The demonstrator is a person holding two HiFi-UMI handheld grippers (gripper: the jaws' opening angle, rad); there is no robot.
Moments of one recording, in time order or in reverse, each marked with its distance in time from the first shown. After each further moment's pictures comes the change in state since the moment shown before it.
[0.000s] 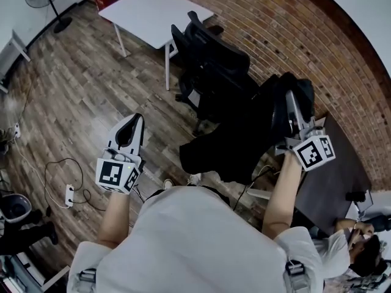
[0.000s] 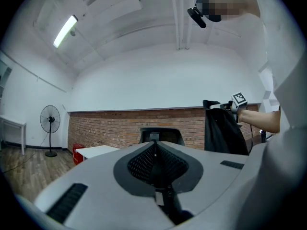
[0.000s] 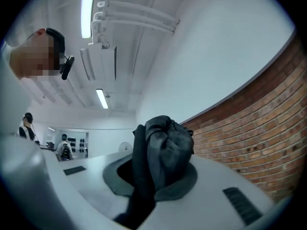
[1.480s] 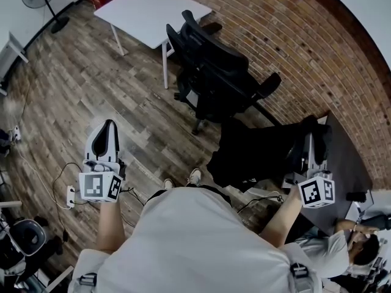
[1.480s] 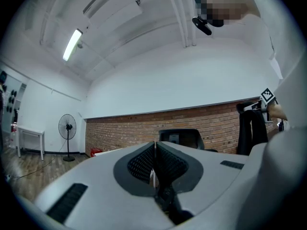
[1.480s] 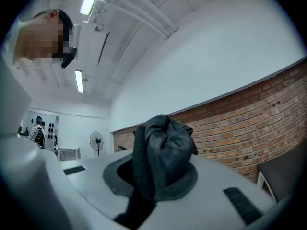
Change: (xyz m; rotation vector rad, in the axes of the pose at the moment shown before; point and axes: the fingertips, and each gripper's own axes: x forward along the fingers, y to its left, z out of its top) left arm -0.018 0.055 0.011 0.035 -0.017 0.183; right arm -0.111 -0.053 -0.014 -0.094 0.063 -0.358
